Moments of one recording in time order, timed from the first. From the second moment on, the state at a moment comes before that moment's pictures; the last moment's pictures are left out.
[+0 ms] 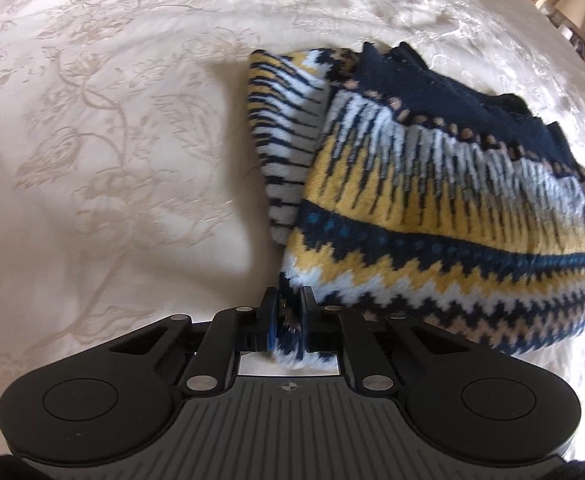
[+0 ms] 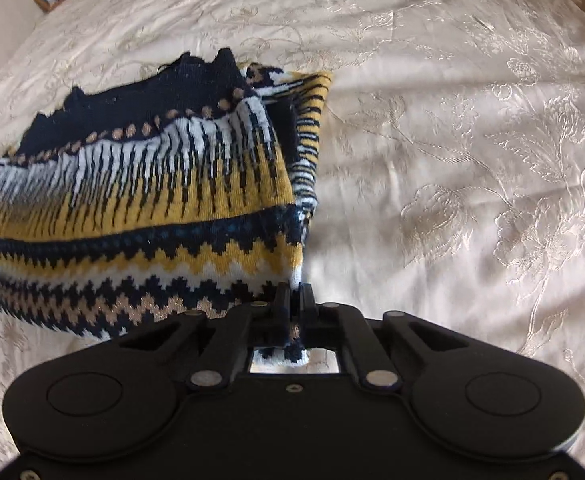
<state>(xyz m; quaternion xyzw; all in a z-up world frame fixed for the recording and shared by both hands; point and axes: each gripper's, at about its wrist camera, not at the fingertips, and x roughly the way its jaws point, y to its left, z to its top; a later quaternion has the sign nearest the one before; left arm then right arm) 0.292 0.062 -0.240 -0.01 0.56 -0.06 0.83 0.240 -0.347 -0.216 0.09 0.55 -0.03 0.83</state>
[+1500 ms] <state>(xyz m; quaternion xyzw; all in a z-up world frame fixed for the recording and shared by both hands) 0.400 -0.131 -0.253 0.07 0.58 -0.09 0.81 0.308 -0.391 -0.245 0.23 0.52 0.03 0.82</state>
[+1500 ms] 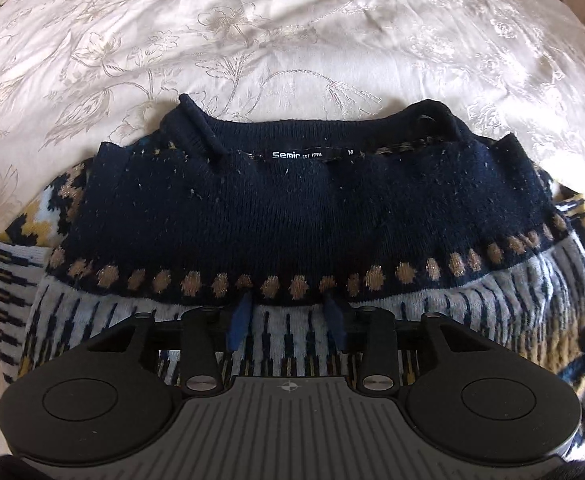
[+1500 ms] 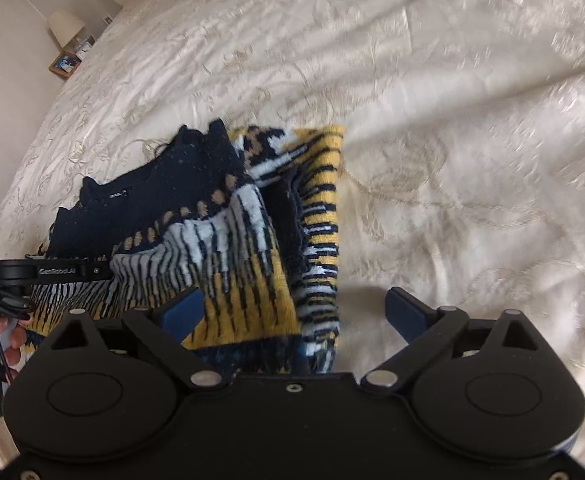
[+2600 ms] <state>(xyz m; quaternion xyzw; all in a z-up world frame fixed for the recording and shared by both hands) 0.427 -0.143 -0.221 0.08 0.54 -0.08 0.83 0.325 -0.419 -0.264 0.36 0.51 0.11 0.78</state>
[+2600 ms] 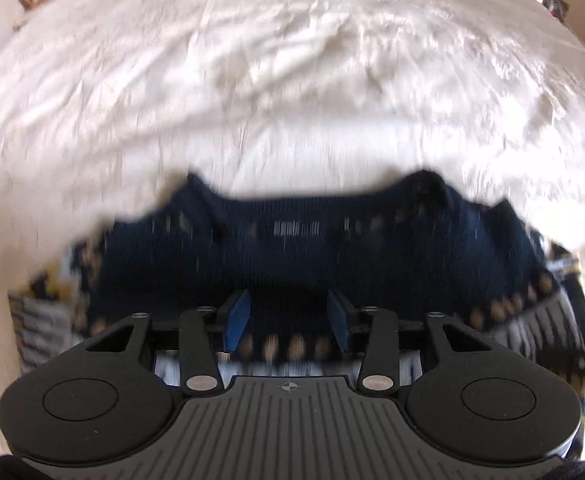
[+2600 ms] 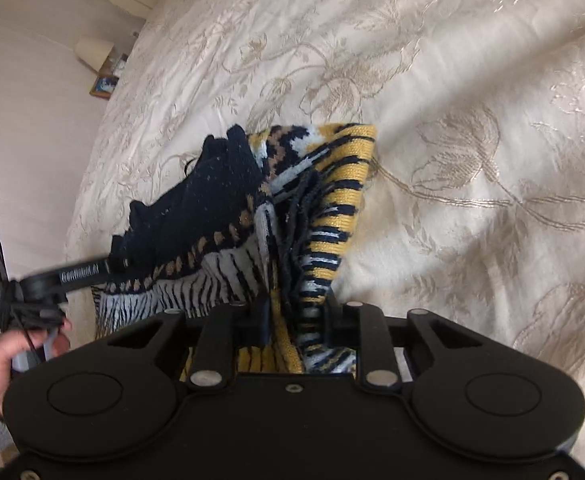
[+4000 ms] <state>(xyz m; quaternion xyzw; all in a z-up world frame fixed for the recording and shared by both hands) 0.313 -0.038 -0.171 0.07 0.54 -0.08 0.83 0.317 -0.388 -0.192 0.29 0.50 0.10 0.81</state>
